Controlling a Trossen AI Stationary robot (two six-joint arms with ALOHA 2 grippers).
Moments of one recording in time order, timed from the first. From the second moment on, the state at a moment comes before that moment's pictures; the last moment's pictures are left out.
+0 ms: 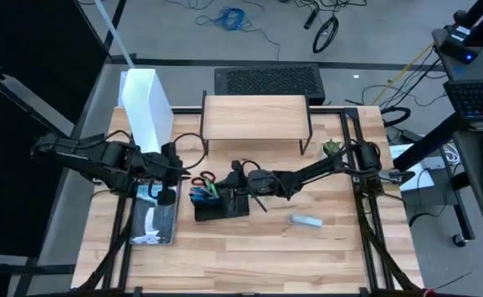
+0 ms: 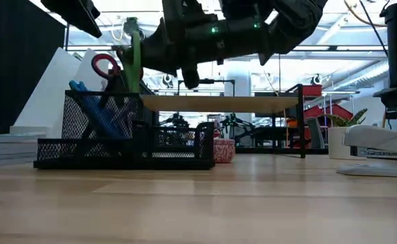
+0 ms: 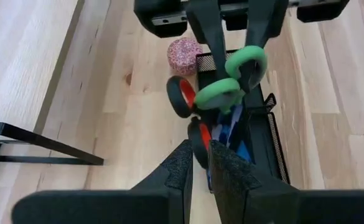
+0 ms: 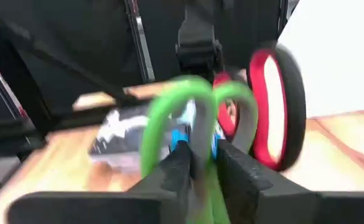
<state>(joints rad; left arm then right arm) -0.18 0.93 0.95 -0.85 -0.21 -0.10 0.11 2.00 1.13 0.69 0.13 0.17</state>
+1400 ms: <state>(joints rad) -0.18 0.93 0.95 -0.84 -0.21 -0.07 -0.03 1.91 1.23 -0.40 0.08 0.00</state>
